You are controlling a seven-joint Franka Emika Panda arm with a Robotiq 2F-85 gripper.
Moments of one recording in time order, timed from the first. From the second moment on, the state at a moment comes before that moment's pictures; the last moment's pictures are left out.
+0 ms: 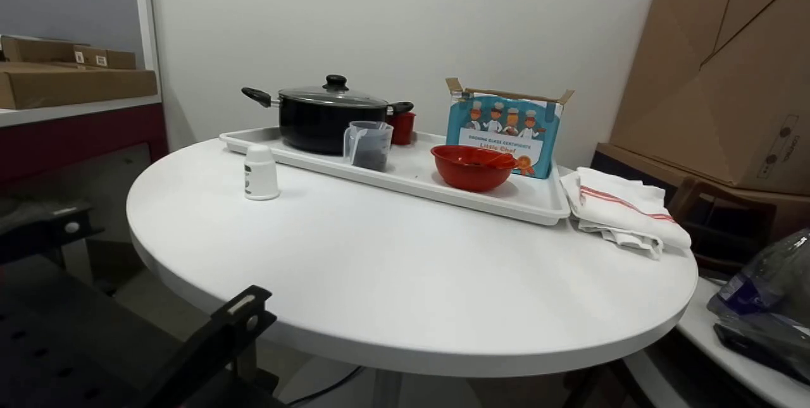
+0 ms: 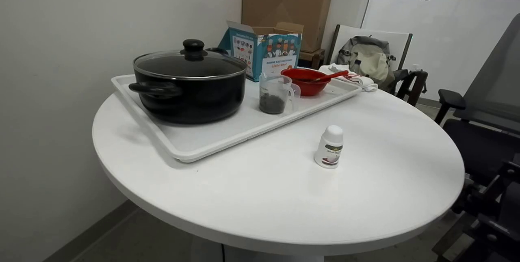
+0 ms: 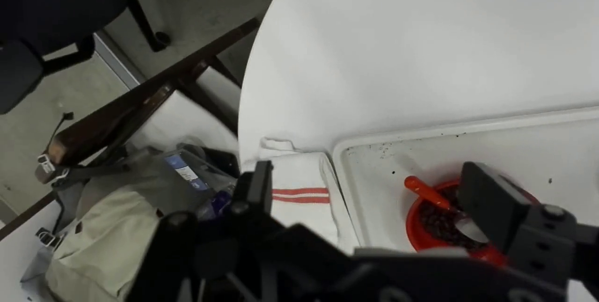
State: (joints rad) arm -0.28 -0.28 -0.10 -2.47 -0.44 2.38 0.12
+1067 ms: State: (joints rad) arm -0.17 0.35 -0.11 -1.94 -0.49 2.10 0.02
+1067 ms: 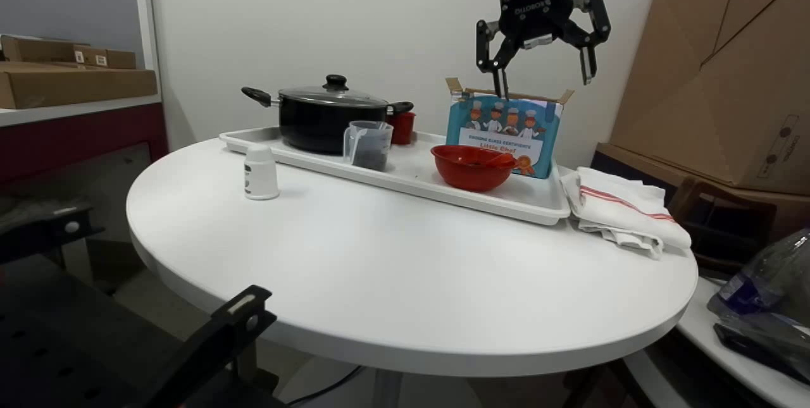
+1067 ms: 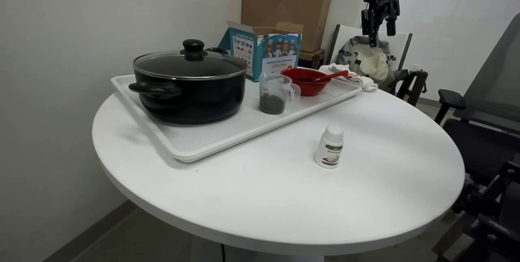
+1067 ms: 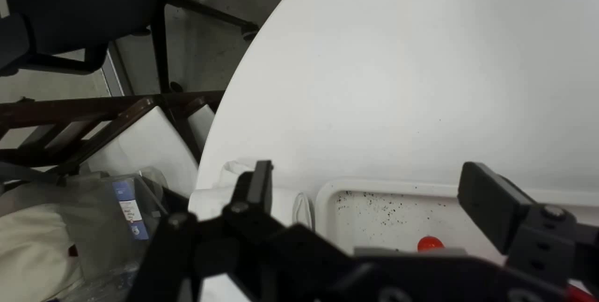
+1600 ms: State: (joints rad) arm -0.15 0.56 -0.12 -1.74 -0.49 2.06 -0.11
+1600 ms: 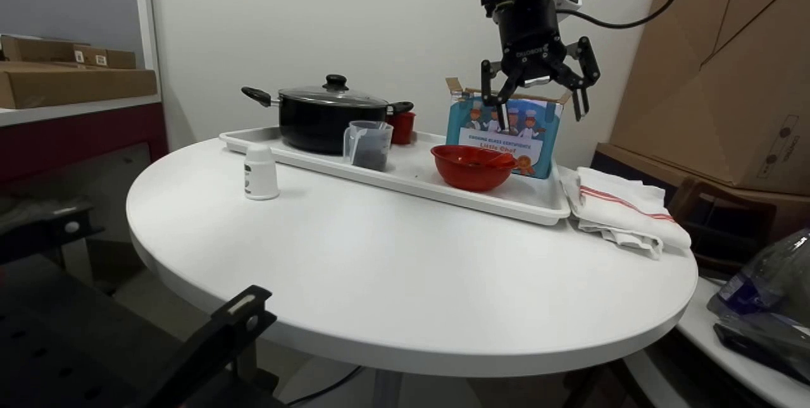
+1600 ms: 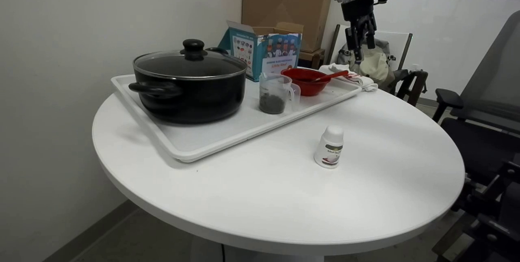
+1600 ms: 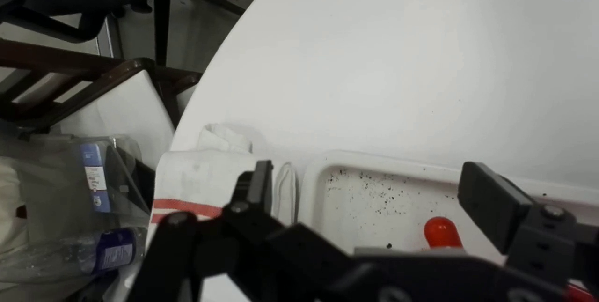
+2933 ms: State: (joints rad) arm -0.14 0.82 -0.05 -1.38 -0.34 1.76 -0.48
